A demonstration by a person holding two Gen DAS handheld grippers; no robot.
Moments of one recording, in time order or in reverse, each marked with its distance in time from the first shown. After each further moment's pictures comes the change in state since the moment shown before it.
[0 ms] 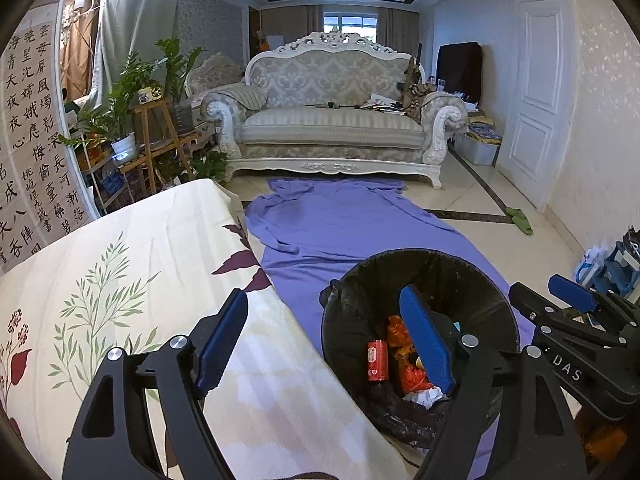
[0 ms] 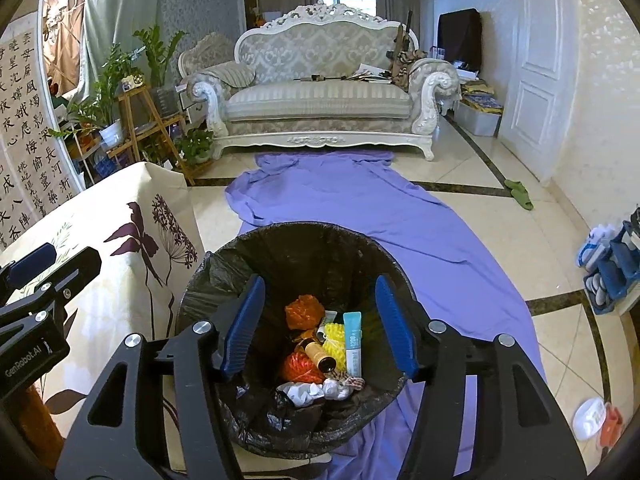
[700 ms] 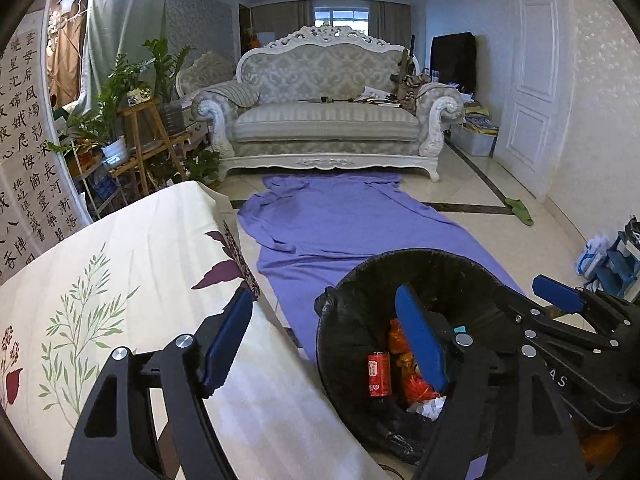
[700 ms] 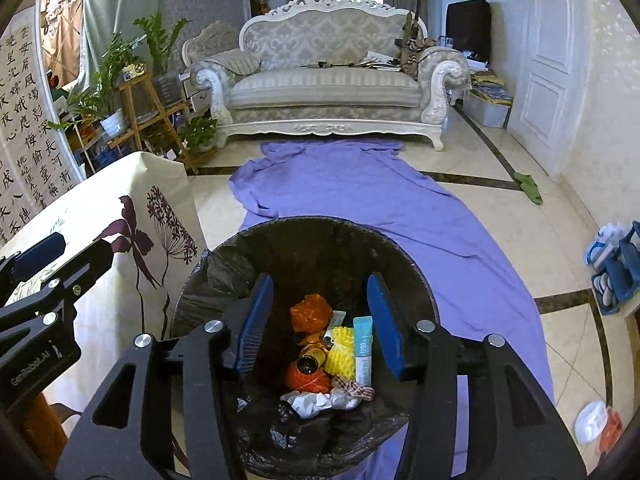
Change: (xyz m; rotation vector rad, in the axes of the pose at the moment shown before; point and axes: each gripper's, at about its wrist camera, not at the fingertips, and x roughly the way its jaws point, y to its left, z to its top) left arm 0.030 -0.006 0.008 0.034 0.021 -0.011; right arm 0.033 0.005 0.005 -0.007 0.046 0.021
